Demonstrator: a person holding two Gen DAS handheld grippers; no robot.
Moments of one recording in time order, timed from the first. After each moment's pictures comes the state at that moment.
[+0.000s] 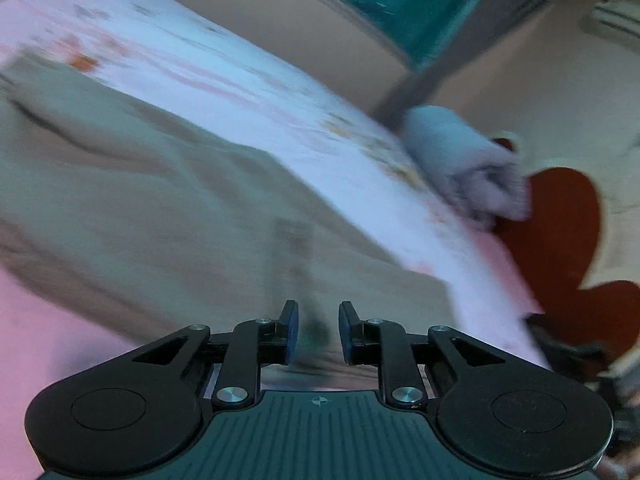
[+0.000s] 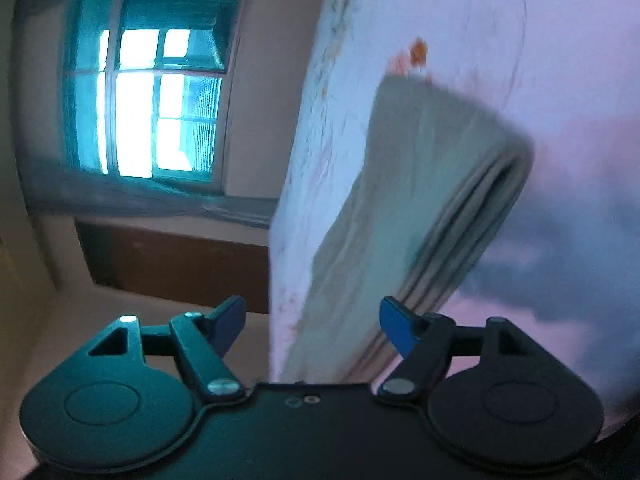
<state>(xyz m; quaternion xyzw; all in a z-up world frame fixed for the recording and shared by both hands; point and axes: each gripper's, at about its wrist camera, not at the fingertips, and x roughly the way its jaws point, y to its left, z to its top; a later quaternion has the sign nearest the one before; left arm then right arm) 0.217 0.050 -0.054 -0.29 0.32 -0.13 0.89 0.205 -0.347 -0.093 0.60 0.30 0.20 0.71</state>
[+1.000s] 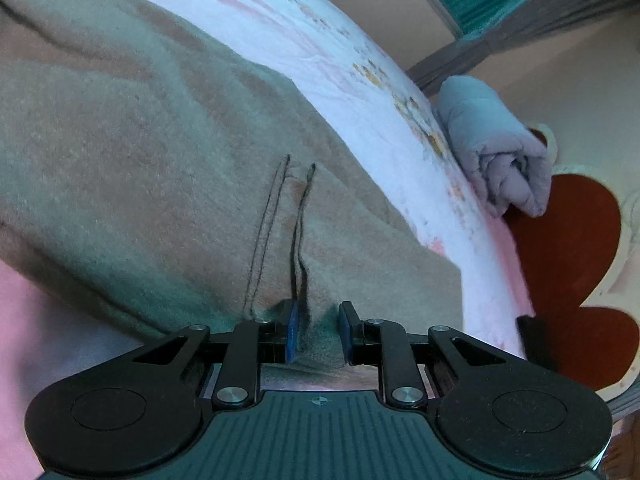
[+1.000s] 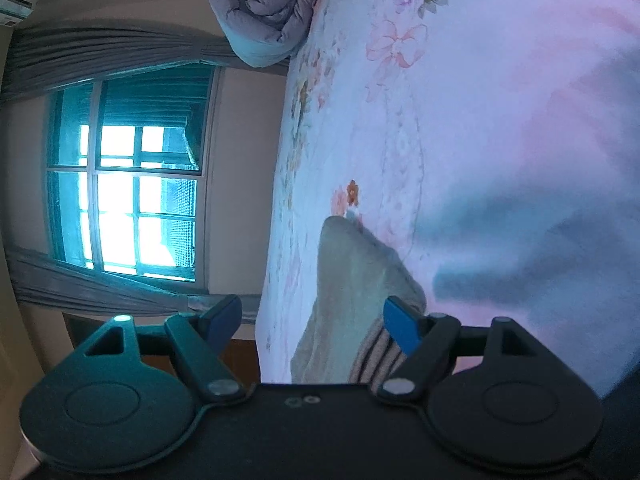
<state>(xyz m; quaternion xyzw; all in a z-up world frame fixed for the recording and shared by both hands) 0.255 0.029 -0.082 -0.35 0.41 -0.10 0.84 0.179 -0.421 -0.103 0.64 0.22 0.08 0.74</state>
